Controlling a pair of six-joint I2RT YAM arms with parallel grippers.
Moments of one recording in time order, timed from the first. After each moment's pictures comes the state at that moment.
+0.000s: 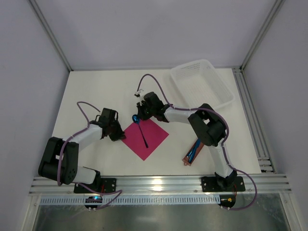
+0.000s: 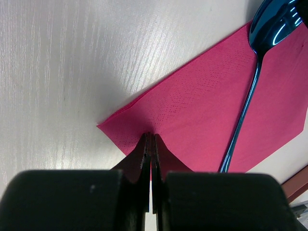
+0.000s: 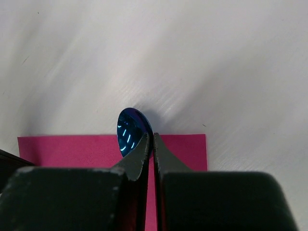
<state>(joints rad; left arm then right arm) -0.28 1.40 0.64 -0.32 0.12 -0.74 0.76 2.15 1.41 0.11 -0.18 0.19</state>
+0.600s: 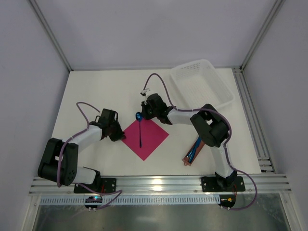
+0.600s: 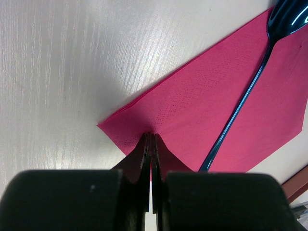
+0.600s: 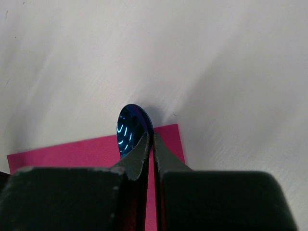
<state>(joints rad) -0.28 1.39 0.62 -0.31 0.12 -0.74 0.74 2.11 1.32 0.20 -0.08 0.29</state>
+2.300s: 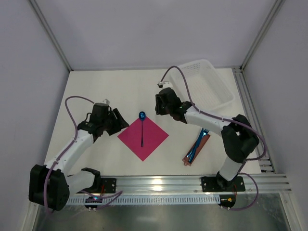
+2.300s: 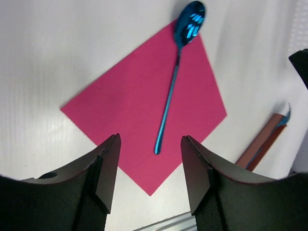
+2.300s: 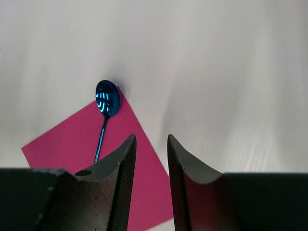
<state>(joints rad) -0.28 1.13 0.72 -0.44 0.14 -0.73 0.72 1.76 1.20 -0.10 0.16 0.38</state>
